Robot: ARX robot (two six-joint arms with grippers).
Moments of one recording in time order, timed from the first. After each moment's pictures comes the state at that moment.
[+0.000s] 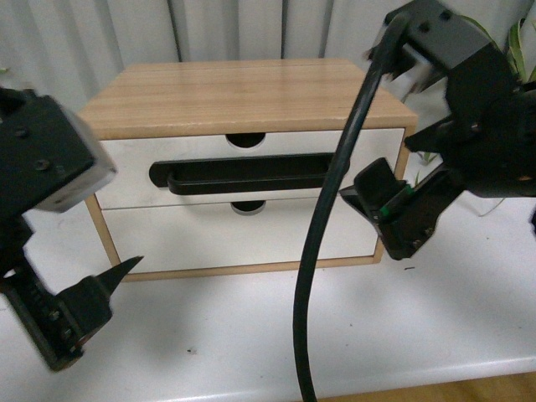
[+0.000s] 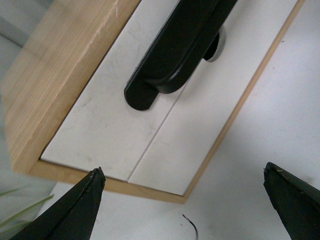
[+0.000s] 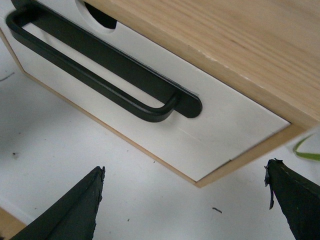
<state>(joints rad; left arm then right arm) -0.17 1.50 0.43 0.68 0.20 0.79 0.31 1.64 0.83 0.29 -0.19 -0.39</state>
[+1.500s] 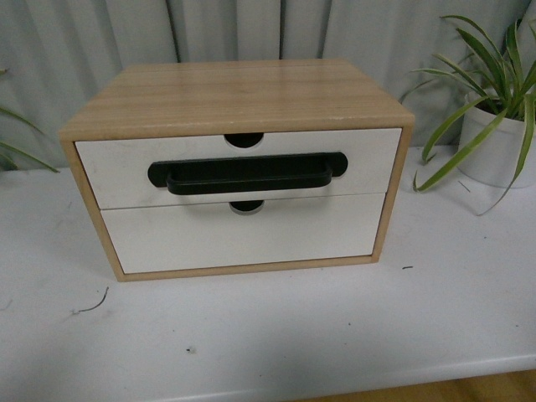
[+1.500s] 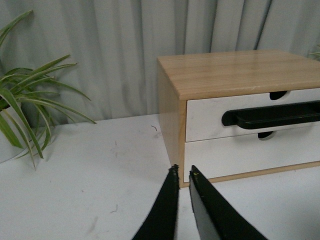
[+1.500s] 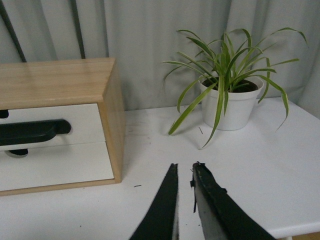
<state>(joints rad) -0.01 0.01 0.01 0.00 0.02 0.00 0.15 0.38 0.05 0.31 0.14 0.00</state>
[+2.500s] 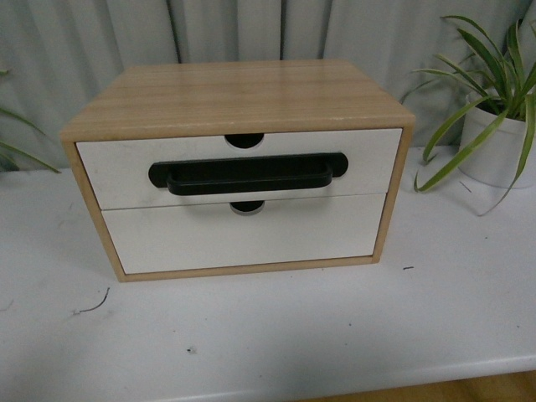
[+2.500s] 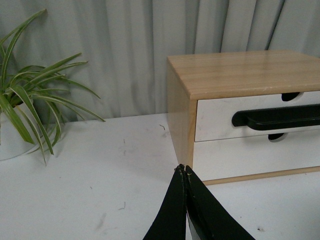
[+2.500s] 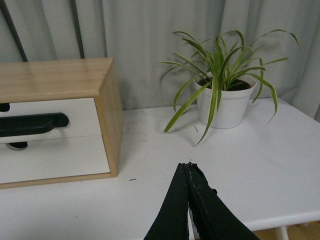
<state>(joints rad) 0.00 0.01 0.01 0.00 0.00 0.00 0.00 0.00 0.01 0.00 0.00 0.00</state>
